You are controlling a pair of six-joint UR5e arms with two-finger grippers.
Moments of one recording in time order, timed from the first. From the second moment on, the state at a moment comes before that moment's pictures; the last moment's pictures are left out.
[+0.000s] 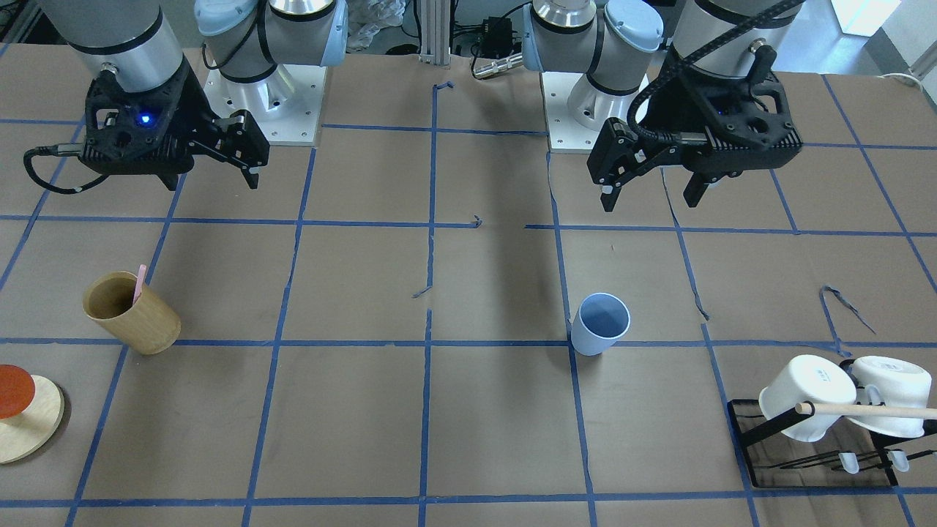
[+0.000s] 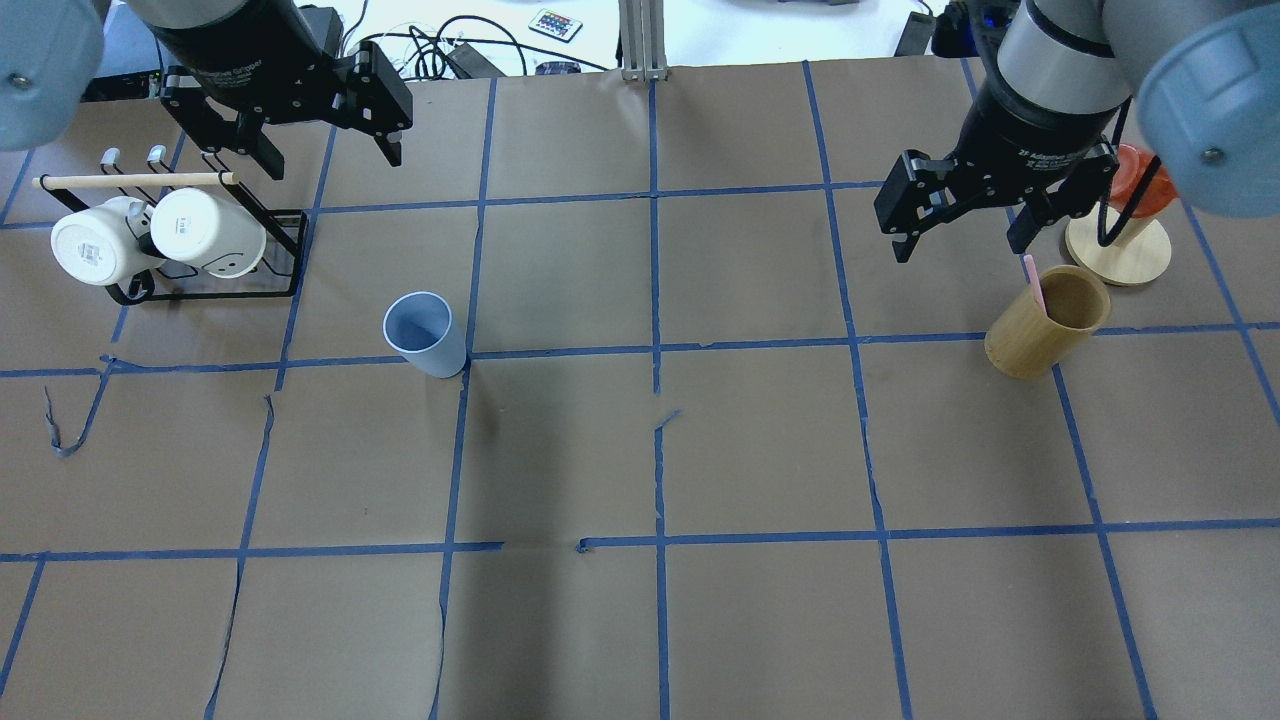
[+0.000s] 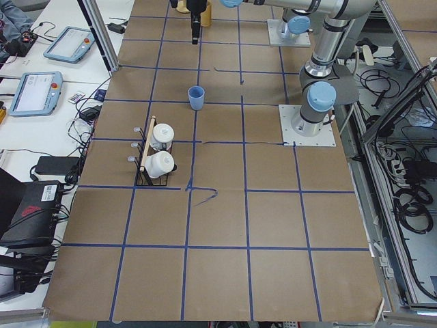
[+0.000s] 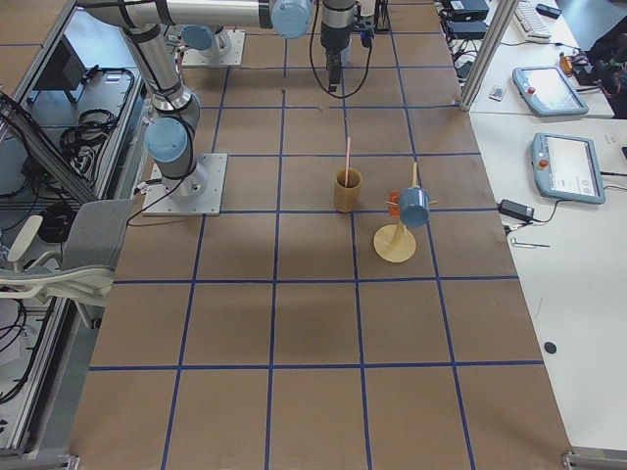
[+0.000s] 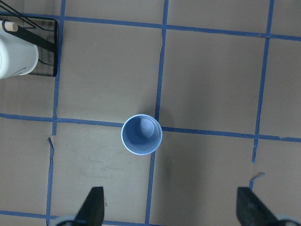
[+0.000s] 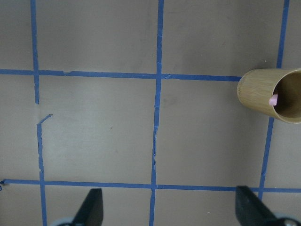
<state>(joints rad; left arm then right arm) -1.60 -1.63 -1.42 -1.55 1.59 -0.12 1.55 -1.59 1.61 -1.56 -1.57 -0.06</state>
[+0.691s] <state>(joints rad) -1.45 -1.73 -1.52 -1.43 1.58 0.03 1.37 -1.56 1.60 -1.57 -1.54 0.01</state>
